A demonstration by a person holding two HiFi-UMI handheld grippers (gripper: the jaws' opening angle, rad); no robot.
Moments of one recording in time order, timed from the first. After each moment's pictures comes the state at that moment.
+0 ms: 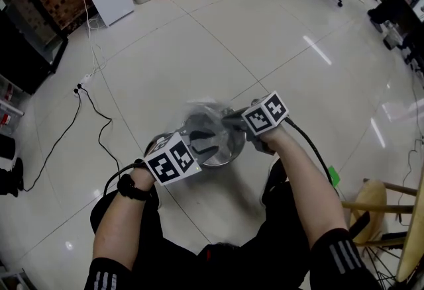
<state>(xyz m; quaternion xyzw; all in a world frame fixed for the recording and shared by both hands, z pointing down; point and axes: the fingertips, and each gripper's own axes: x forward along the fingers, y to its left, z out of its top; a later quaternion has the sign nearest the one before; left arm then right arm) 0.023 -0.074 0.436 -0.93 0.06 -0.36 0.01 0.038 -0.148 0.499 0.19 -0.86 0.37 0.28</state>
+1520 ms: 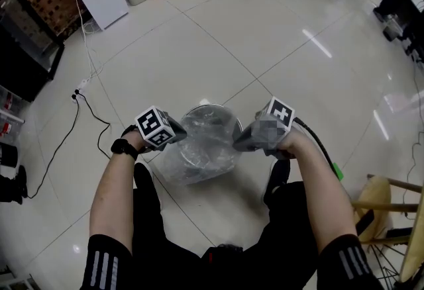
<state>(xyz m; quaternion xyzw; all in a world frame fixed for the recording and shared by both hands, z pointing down) -0.049 -0.145 0.573 -0.86 -0.01 -0.48 -0.18 0.071 -0.072 0.508 0.03 -0.84 0.38 0.39</state>
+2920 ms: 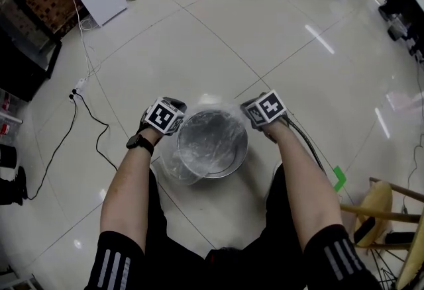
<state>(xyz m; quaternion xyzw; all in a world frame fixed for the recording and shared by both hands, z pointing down) -0.048 -0.285 0.601 -0.85 0.25 -0.44 -0.13 0.138 -0.251 0.611 0.35 -0.80 0.30 0.39</state>
